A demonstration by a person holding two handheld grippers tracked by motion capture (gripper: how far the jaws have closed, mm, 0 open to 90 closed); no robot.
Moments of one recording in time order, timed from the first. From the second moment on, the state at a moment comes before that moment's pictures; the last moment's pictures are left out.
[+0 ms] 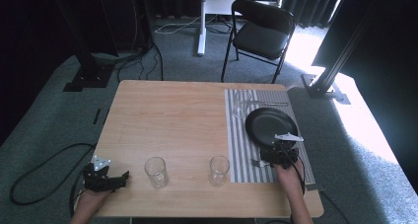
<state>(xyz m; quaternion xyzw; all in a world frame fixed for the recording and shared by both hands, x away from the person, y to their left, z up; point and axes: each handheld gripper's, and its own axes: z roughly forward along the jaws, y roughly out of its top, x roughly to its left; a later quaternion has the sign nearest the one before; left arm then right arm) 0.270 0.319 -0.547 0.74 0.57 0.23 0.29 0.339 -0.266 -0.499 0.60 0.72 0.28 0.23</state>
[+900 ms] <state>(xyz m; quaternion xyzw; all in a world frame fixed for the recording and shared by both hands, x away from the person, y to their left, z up) 0.270 0.319 -0.547 0.74 0.57 0.23 0.29 0.292 -0.300 -0.523 0.62 0.70 0.29 0.21</state>
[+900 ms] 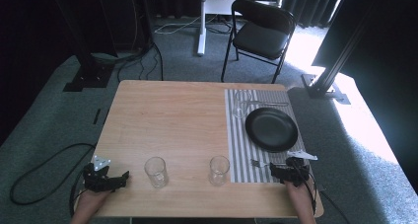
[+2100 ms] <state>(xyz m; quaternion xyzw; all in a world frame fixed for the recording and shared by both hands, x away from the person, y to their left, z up) 0.270 0.319 -0.547 0.74 0.57 0.23 0.29 0.261 -0.339 -0.551 0.63 0.67 0.29 0.26</state>
